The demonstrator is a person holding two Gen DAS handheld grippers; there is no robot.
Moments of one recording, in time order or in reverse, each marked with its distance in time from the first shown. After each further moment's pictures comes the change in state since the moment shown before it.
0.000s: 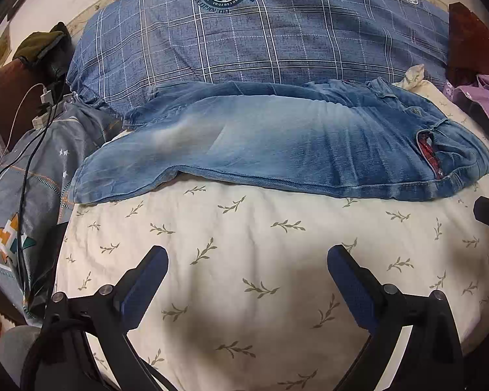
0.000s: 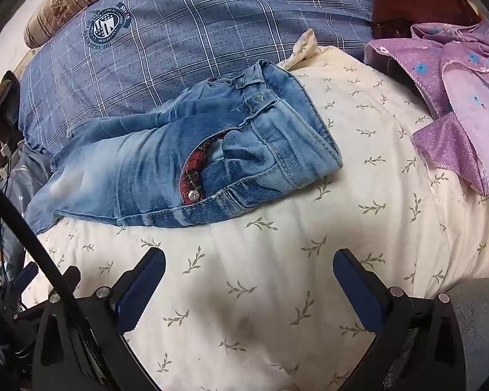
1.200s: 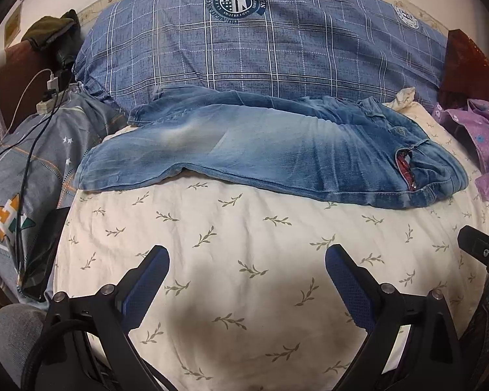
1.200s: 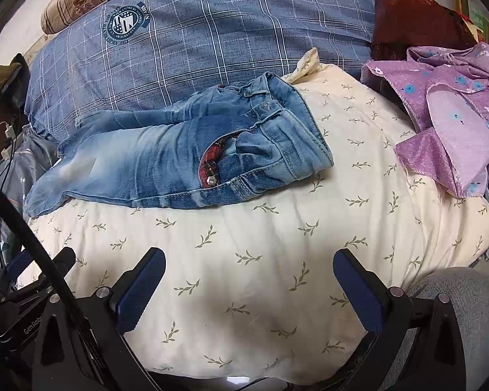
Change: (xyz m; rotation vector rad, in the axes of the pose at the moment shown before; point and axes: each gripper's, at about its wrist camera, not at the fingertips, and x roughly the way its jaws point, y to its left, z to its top) left arm -0.038 0.014 -0.011 -0.068 -0.034 -0.058; right arm -0.035 0.016 -0.019 -0.068 -0.036 -0.045
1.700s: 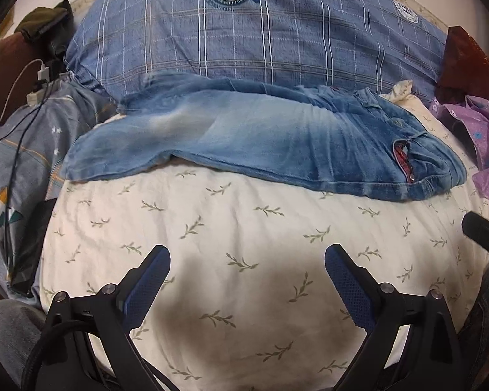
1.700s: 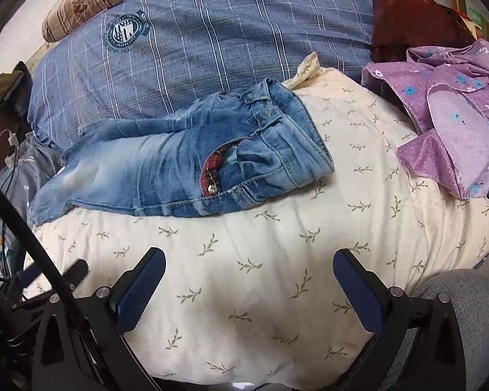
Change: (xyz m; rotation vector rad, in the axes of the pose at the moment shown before) left arm 0.016 -0.004 0.001 -0.016 0.052 -0.040; right arm -0.002 -0.004 0.003 0.018 -0.039 0.027
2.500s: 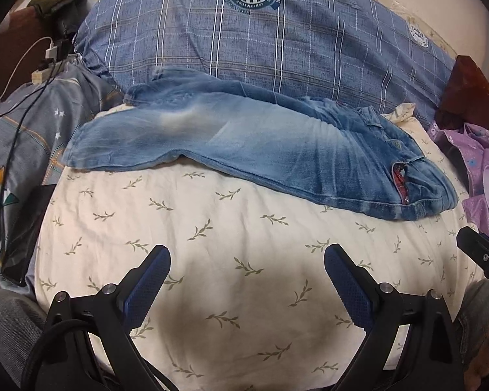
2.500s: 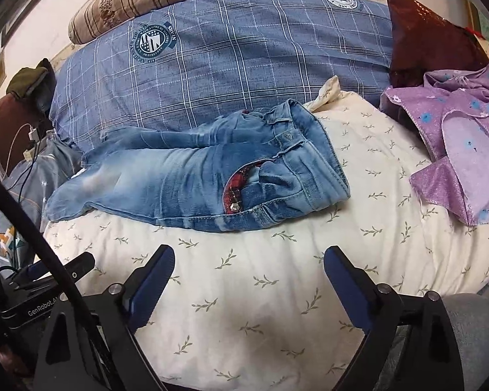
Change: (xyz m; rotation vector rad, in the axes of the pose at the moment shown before) left arm -0.010 0.024 0.004 -0.097 -0.018 -0.056; right arm -0.011 0.006 0.003 -0.066 -0.066 0.073
